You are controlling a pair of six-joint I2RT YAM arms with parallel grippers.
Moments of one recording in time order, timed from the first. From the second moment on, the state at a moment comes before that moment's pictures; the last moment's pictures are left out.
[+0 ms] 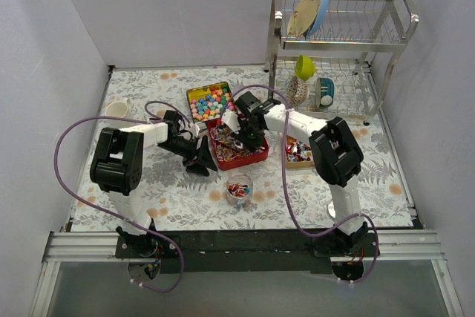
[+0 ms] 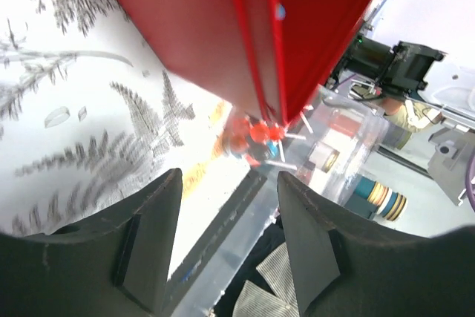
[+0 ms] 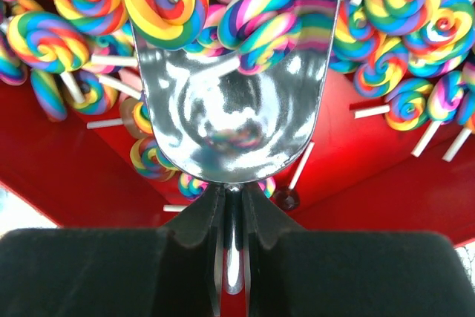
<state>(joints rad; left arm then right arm) -0.21 1.83 0.99 -0.64 0.95 -0.14 0.72 2.08 1.60 -0.77 -0.19 -0.55</state>
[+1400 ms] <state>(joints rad) -0.08 1.74 1.13 -0.73 0.92 -0.03 0.67 1.50 1.33 -1.01 -0.24 -0.96</state>
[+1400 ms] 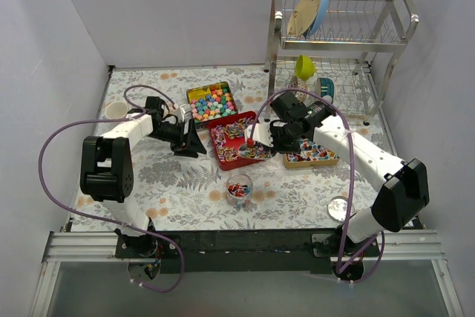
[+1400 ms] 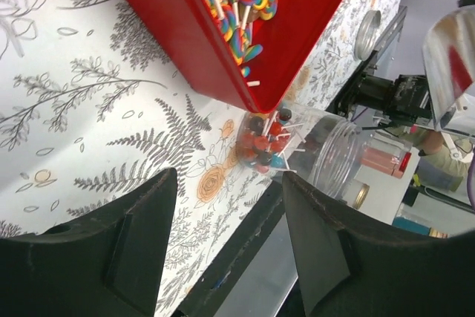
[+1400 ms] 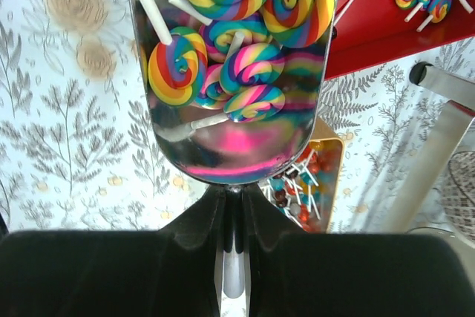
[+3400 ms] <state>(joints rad) -0.01 1.61 1.08 -0.61 0.74 -0.18 1.31 1.65 1.48 -1.34 0.74 -1.06</state>
